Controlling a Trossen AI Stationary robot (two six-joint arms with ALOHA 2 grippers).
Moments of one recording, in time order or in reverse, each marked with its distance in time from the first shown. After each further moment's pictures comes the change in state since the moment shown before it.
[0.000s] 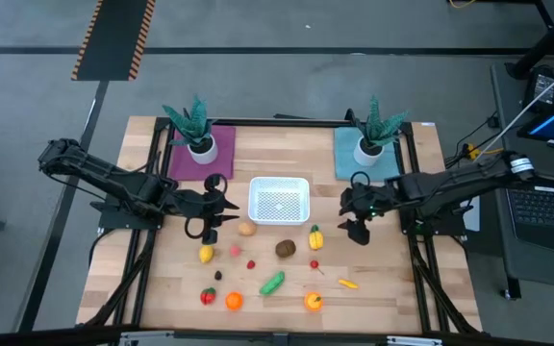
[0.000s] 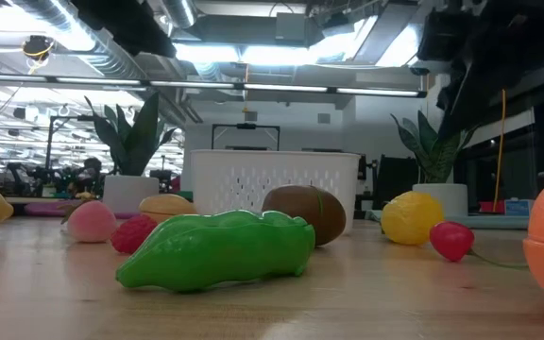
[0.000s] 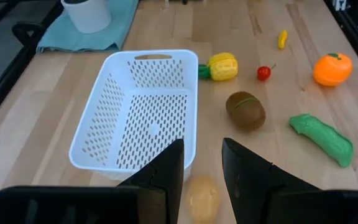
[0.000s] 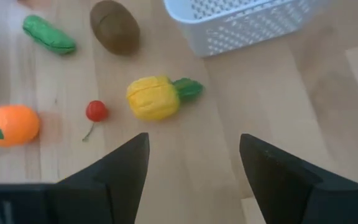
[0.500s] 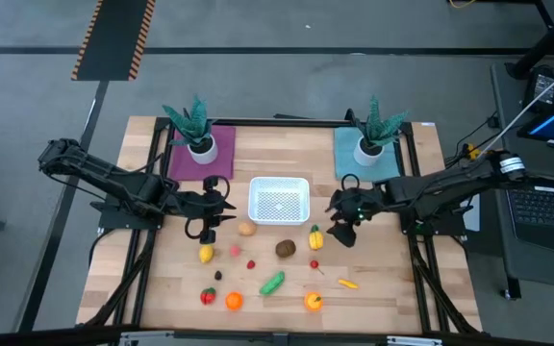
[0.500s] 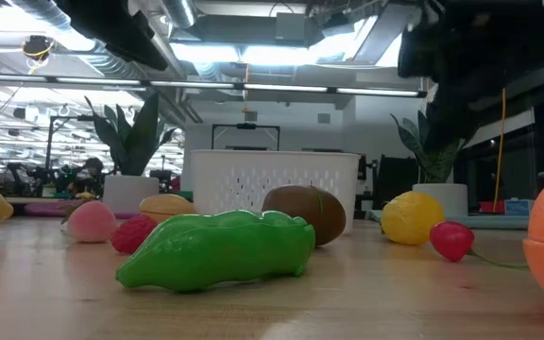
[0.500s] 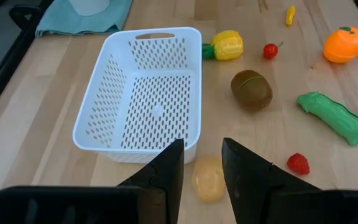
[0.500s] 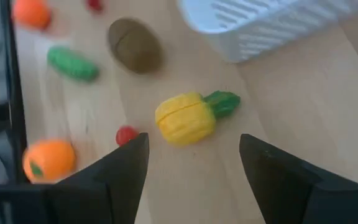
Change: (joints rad) left arm 0.000 0.000 0.000 -0.068 0.000 0.000; right arm -0.021 0.125 0.000 0.148 -0.065 0.246
